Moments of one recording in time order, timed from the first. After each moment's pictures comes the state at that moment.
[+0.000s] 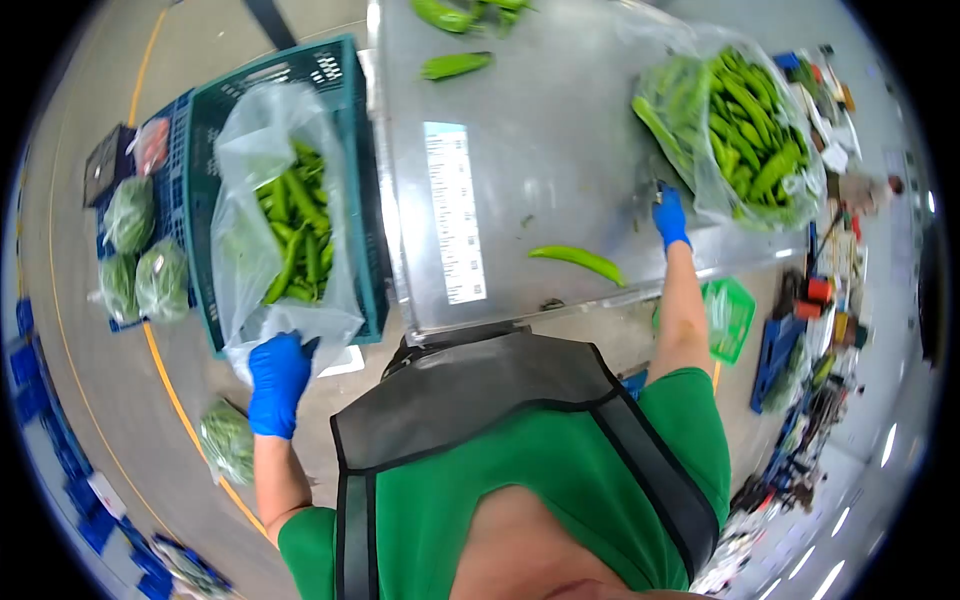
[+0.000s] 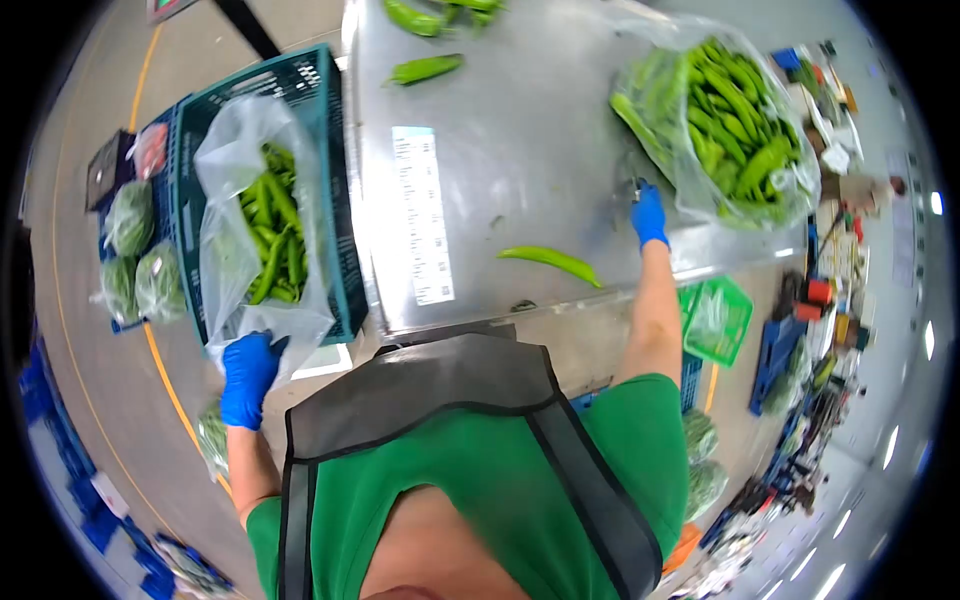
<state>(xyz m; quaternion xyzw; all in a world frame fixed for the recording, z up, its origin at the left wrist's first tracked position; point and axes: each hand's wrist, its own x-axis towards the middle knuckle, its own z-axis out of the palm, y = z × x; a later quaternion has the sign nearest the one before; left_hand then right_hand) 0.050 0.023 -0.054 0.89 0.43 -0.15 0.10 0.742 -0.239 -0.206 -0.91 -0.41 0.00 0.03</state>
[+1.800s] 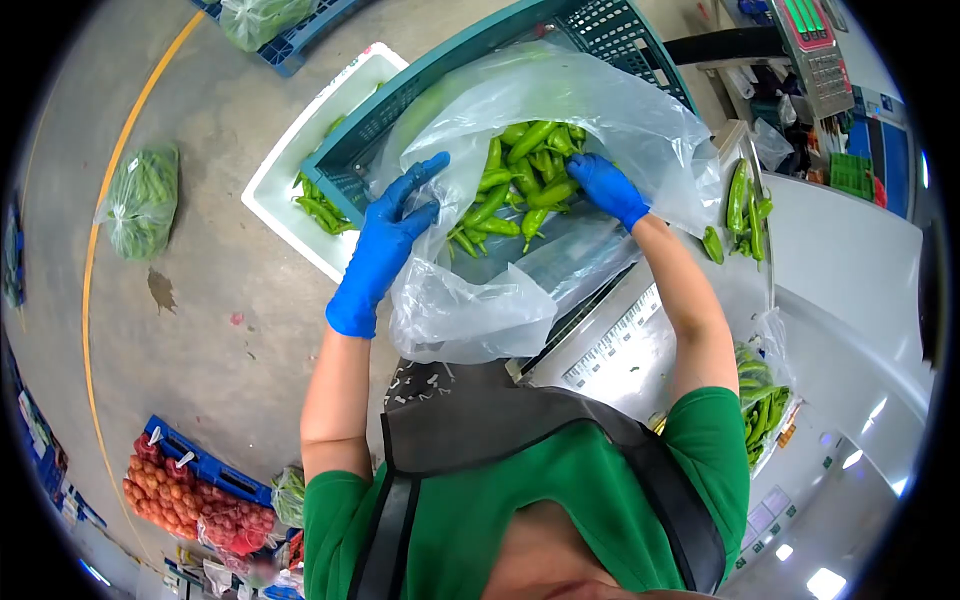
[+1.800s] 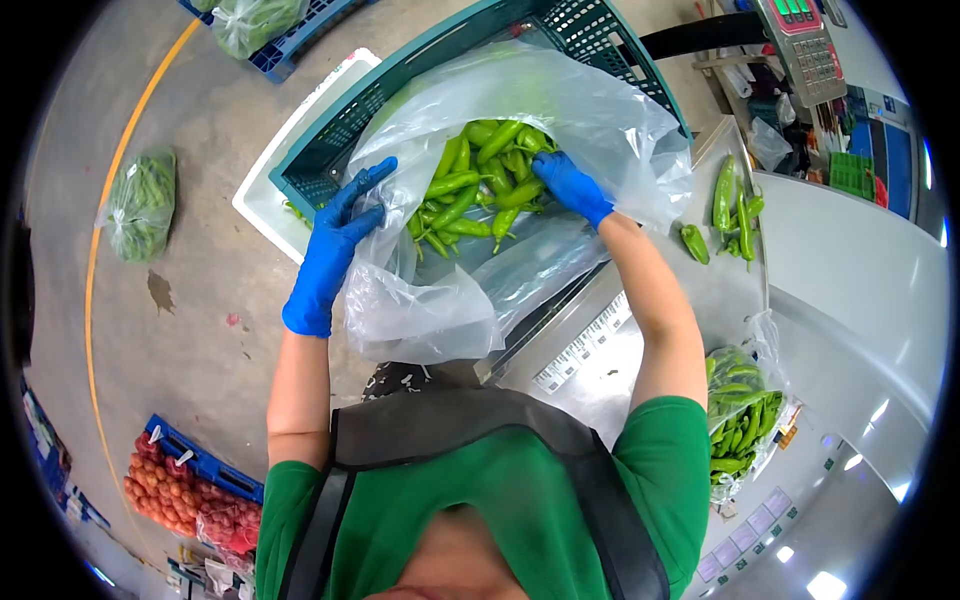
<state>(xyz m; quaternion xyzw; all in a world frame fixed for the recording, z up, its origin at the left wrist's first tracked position) -0.061 0.071 -0.141 0.32 0.53 0.49 0.61 0.257 0.247 -0.226 -0.34 -0.90 0.20 -0.18</state>
